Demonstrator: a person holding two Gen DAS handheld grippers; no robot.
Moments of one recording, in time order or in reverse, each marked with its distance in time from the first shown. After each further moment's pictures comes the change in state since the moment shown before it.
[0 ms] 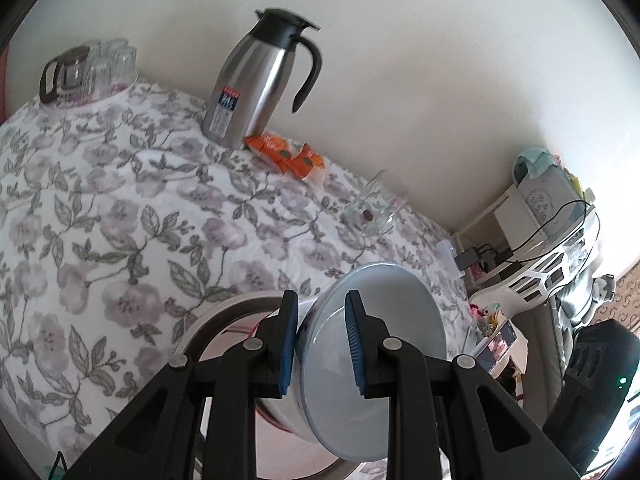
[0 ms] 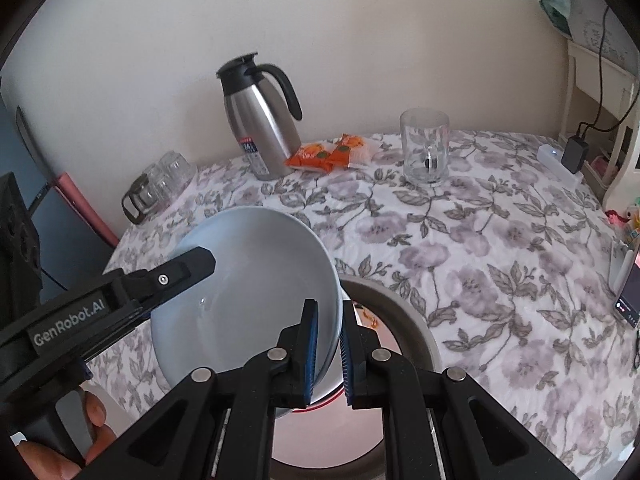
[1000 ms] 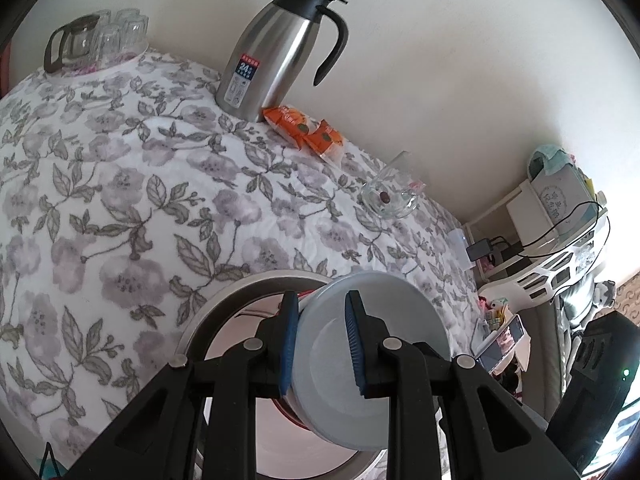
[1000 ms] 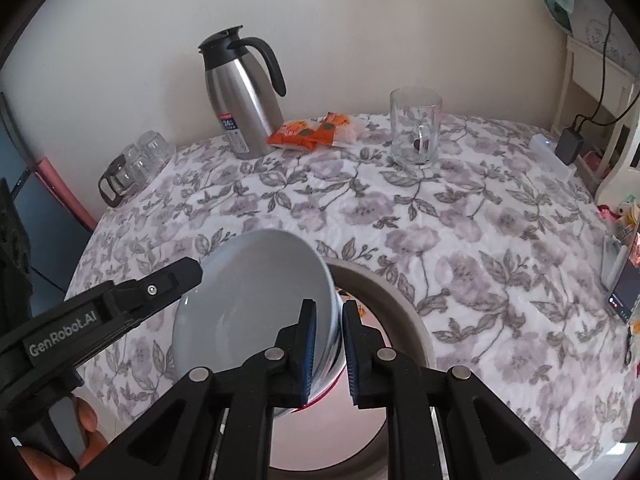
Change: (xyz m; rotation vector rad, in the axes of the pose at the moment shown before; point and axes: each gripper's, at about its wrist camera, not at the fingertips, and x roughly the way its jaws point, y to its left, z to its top) left arm 0.018 0.017 -0.005 -0.038 0.052 0.004; right arm 0.020 0.000 -0.001 -0.005 0.054 -0.074
